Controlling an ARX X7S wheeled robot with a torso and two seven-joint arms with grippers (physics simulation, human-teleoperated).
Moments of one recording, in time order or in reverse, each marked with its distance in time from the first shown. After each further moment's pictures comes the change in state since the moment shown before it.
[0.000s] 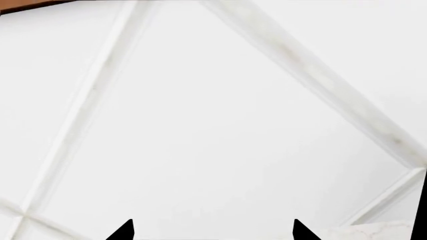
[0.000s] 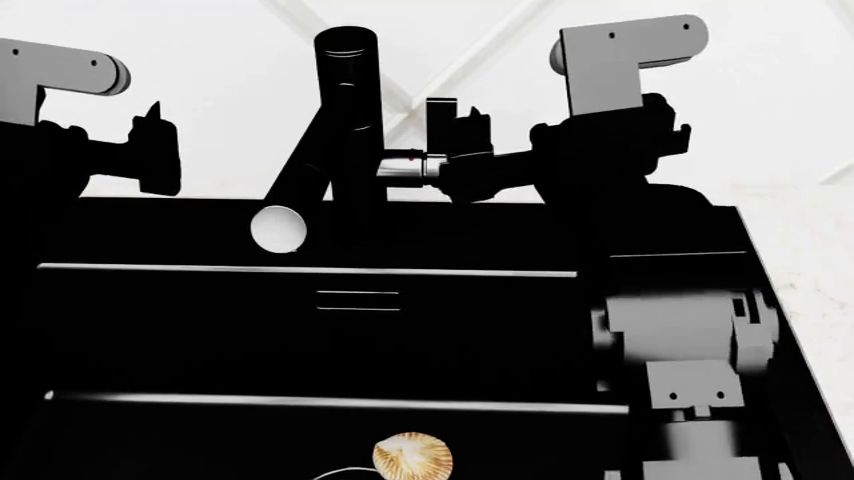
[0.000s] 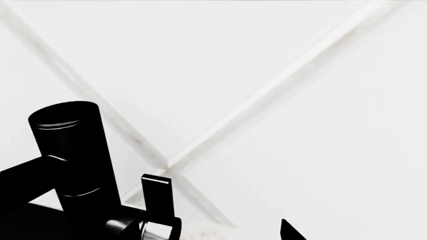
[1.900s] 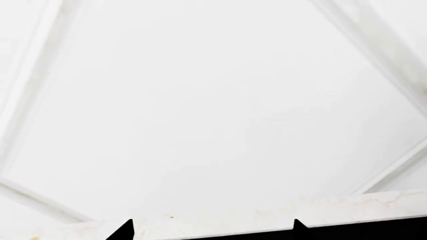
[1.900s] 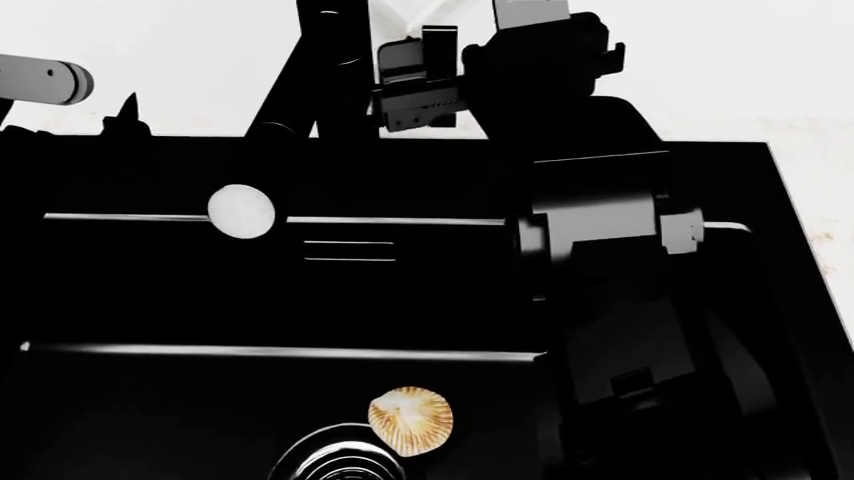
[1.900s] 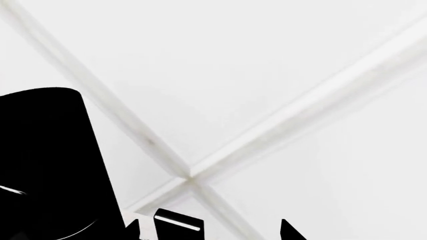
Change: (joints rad) left arm 0.106 -0.053 -0.019 0.200 -0.066 -0.004 -0.005; right arm 0.336 -0.125 -0.299 0.610 0.240 -0.333 0.016
